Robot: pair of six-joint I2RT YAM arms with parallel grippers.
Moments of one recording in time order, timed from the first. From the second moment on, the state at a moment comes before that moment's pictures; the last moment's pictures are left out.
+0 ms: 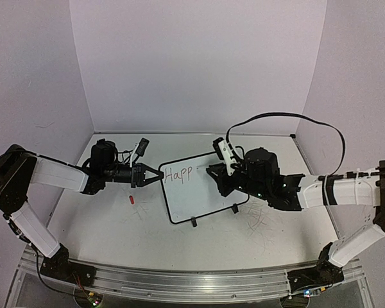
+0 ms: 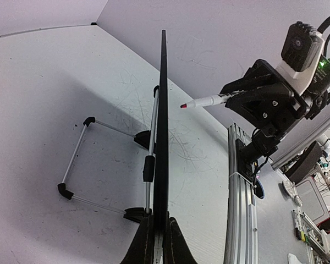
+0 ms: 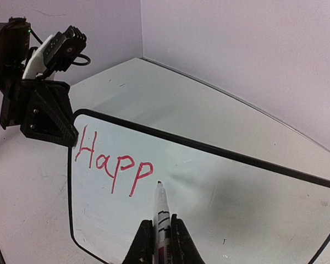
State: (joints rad) left arm -0.50 1.58 0.71 0.57 0.90 -0.34; right arm 0.94 1.46 0.84 0.31 0.15 0.04
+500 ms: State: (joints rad) left arm -0.50 1.58 0.71 0.57 0.90 -0.33; right arm 0.96 1.49 0.87 0.30 0.17 0.01
